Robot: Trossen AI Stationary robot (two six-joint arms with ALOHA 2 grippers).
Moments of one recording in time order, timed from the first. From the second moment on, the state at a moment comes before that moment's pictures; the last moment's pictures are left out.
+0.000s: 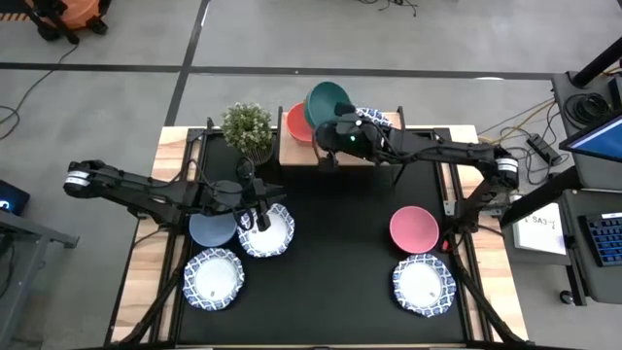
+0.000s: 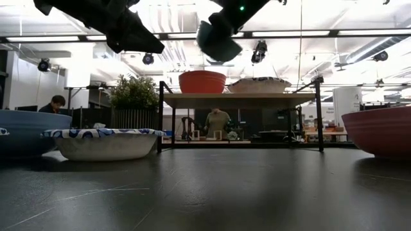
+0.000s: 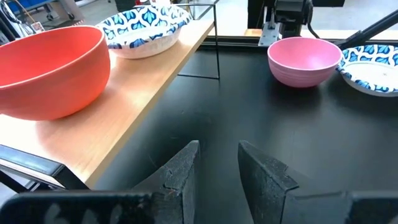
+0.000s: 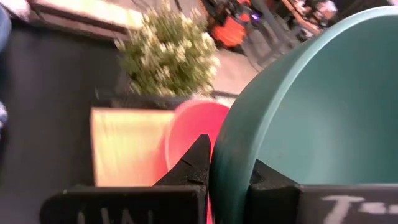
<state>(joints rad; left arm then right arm) -0.11 1.06 0.67 -0.02 -0.47 -0.08 -0.25 1.64 1.50 -0.27 0.33 -0.45</state>
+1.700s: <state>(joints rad) -0.11 1.06 0.67 0.01 -0.46 -0.09 -0.35 1.78 1.50 -0.07 0.17 -0.28</state>
